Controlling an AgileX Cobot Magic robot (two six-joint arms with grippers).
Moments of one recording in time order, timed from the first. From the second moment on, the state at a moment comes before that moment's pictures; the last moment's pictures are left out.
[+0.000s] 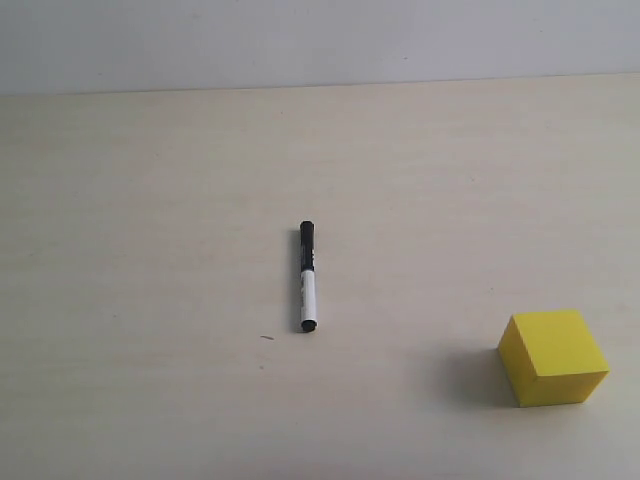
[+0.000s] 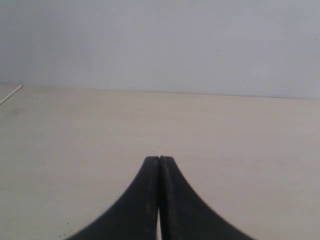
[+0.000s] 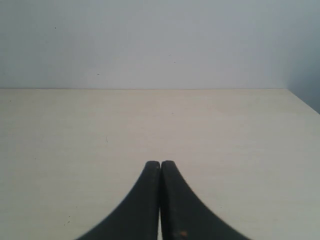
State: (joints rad) left arm -0.02 0.21 0.00 0.18 0.04 -0.22; right arm 0.10 0.01 -0.01 0.05 0.27 -0.07
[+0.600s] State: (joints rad) left arm -0.02 0.04 0.00 0.18 0.12 -0.22; right arm 0.10 0.01 -0.01 0.05 0.27 -0.07
